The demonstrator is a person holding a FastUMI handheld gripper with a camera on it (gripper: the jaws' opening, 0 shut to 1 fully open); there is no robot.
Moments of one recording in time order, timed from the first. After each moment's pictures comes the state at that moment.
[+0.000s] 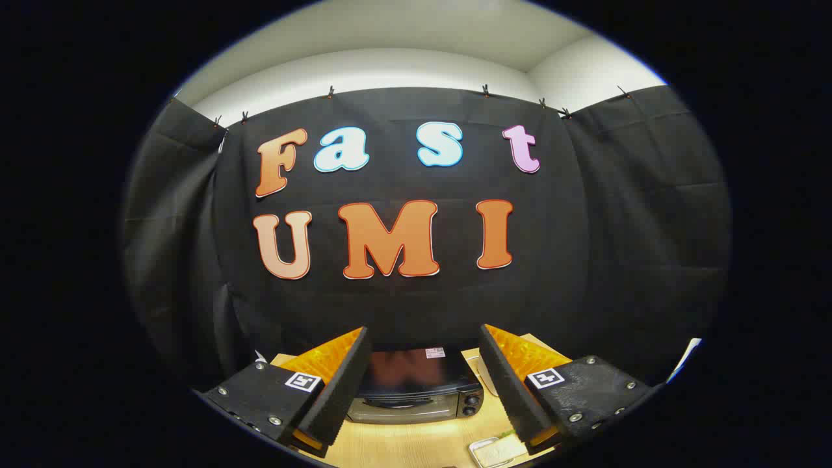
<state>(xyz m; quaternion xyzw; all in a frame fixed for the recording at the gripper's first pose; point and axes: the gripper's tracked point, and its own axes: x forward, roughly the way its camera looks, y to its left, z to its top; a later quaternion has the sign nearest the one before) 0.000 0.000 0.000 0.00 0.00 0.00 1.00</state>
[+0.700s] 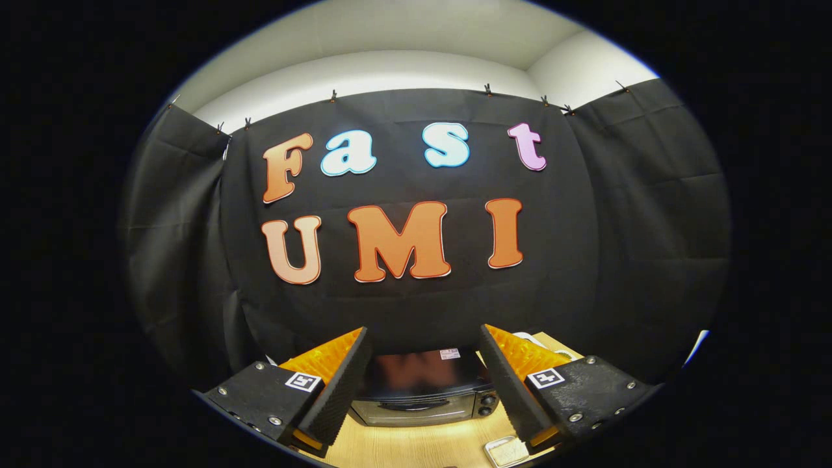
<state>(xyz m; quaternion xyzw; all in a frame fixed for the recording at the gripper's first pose) 0.000 0.012 0.000 0.01 0.00 0.01 1.00</state>
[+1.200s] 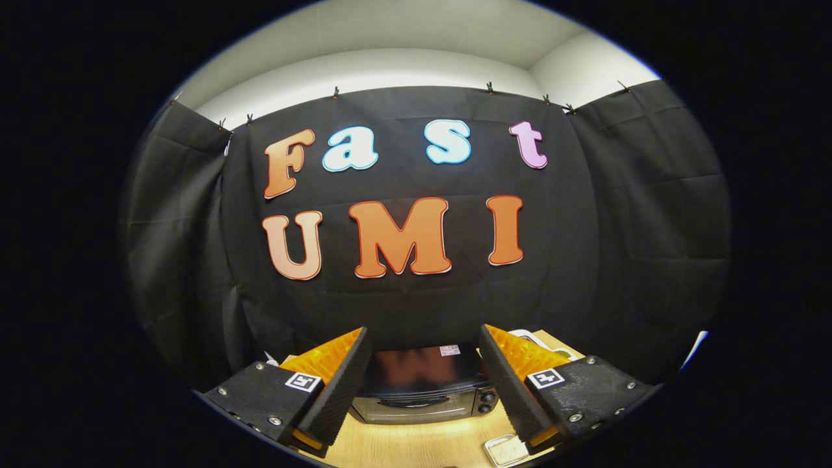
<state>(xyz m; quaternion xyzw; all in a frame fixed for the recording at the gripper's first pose) 0.001 0.018 -0.012 0.01 0.00 0.01 1.00</state>
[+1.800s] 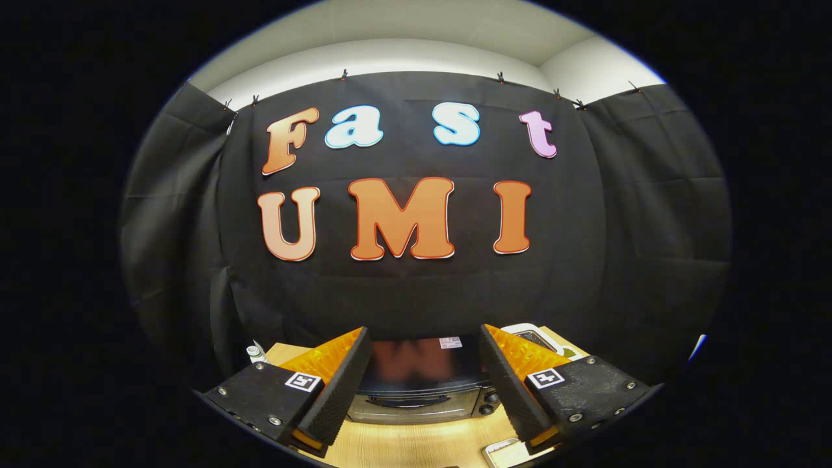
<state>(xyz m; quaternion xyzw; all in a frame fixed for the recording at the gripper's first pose) 0.052 0.028 -0.076 -0.02 0.03 0.01 1.00</state>
